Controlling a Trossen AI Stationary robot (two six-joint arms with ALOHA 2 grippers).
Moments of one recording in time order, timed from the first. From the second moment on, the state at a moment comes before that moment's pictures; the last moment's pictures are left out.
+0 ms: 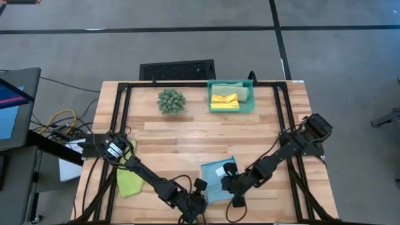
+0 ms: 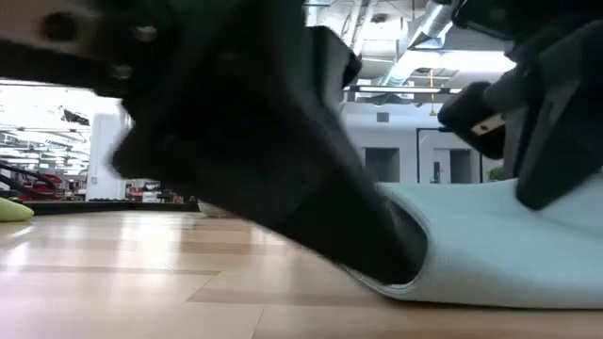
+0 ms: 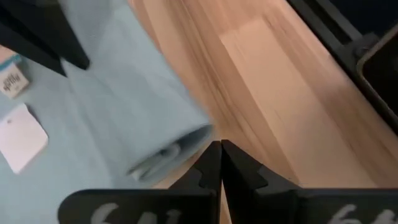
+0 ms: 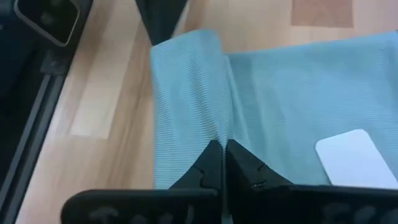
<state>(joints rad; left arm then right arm) -0.63 2.20 1.46 -0.14 -0.34 -0.05 0.62 1.78 0.94 -0.09 0.15 0.41</state>
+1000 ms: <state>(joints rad) -0.57 2.21 1.54 -0.25 -0.48 -0.26 0.60 1.82 0.93 0.01 0.17 0.38</state>
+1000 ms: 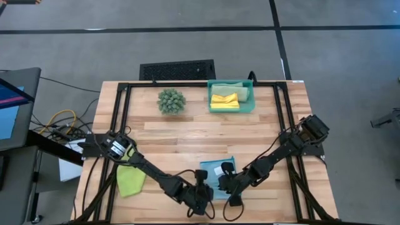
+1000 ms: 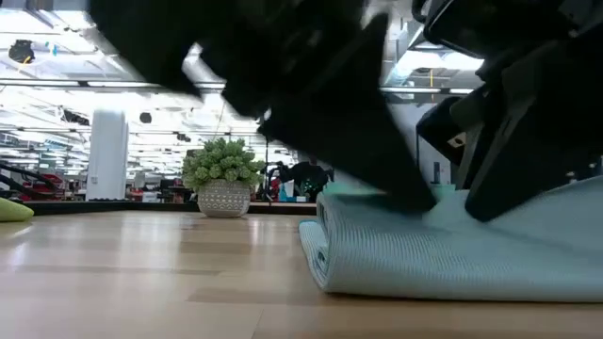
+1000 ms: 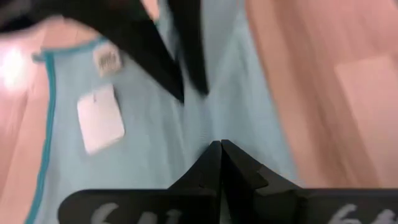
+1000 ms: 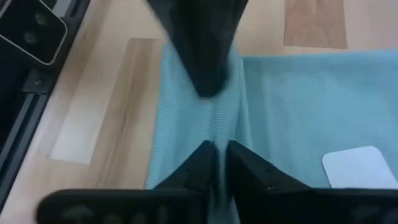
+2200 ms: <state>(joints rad) -0.58 2.21 1.54 -0.29 -0.42 -0.30 0.68 1.72 0.82 -0.18 0.29 0.63</state>
